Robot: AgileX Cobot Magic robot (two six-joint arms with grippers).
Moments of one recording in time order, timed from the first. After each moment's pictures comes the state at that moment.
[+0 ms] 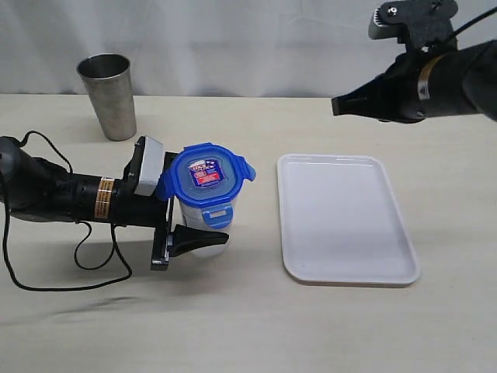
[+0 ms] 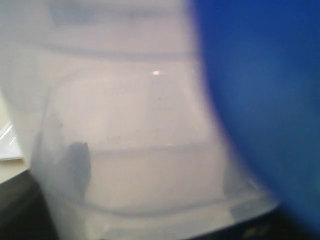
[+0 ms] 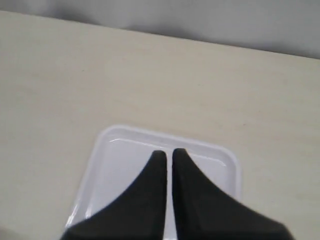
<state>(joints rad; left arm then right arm) -0.21 2.24 -0.99 1.42 -1.23 -0.24 0.32 1.55 -1.04 -0.58 0.31 0.59</state>
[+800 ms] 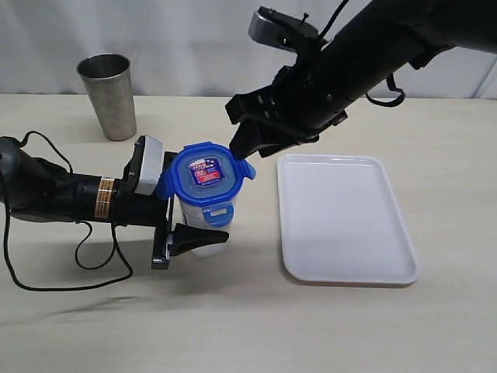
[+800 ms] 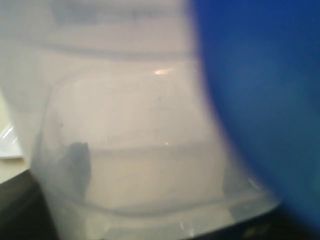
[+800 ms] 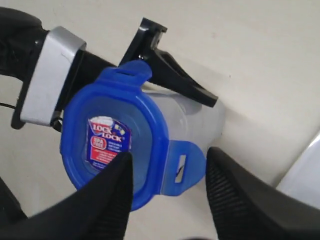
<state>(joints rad) -0.21 2.24 -0.99 1.41 -1.23 -0.24 0.43 1.76 -1.43 0.57 0.95 -0.30</state>
